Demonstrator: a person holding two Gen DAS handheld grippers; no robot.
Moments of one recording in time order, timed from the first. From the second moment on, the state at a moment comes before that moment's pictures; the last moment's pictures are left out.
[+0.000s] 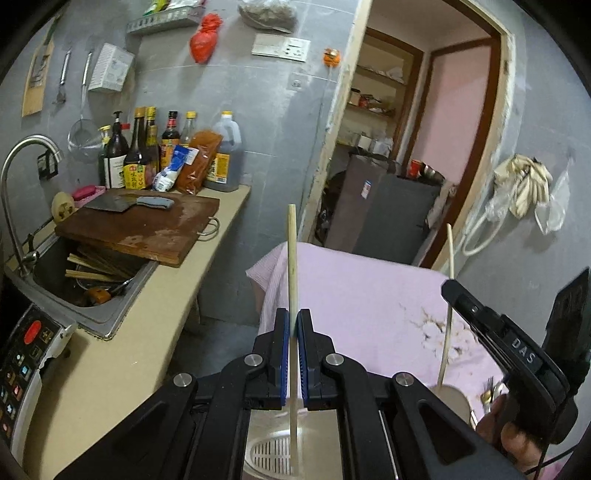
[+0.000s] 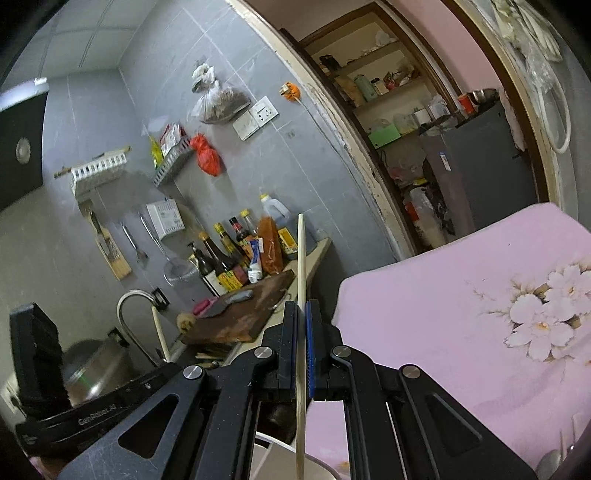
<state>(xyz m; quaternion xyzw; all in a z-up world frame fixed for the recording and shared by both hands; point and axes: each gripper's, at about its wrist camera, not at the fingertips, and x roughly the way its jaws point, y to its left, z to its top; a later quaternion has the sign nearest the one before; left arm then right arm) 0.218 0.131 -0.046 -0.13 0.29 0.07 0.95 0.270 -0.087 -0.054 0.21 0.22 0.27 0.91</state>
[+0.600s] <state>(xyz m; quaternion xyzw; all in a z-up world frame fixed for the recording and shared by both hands) 0.209 0.127 -0.058 -0.15 0.34 0.05 0.93 0.253 -0.095 -0.060 0.16 0.24 0.28 0.91</state>
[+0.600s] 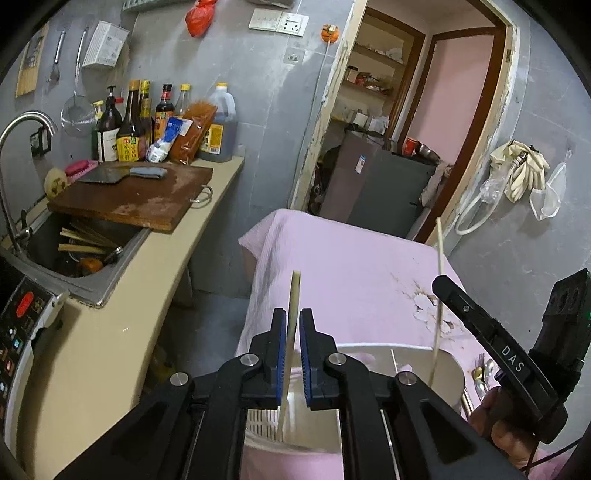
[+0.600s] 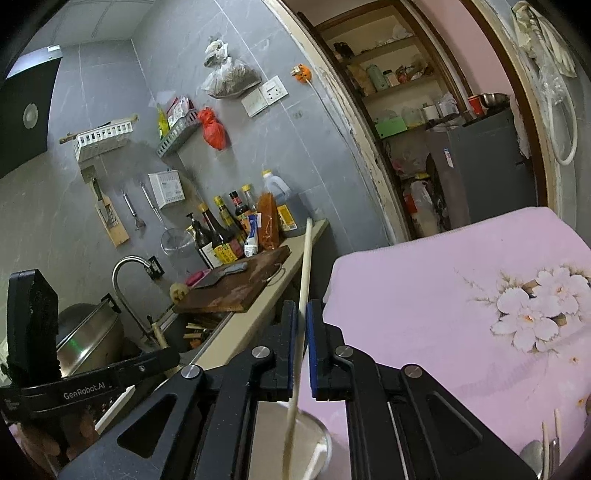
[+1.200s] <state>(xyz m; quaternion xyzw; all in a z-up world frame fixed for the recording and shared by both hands) 0.185 0.088 -0.036 -0.17 0.29 0.07 0.94 0.223 -0.169 -0.032 0.18 0.22 0.24 0.93</state>
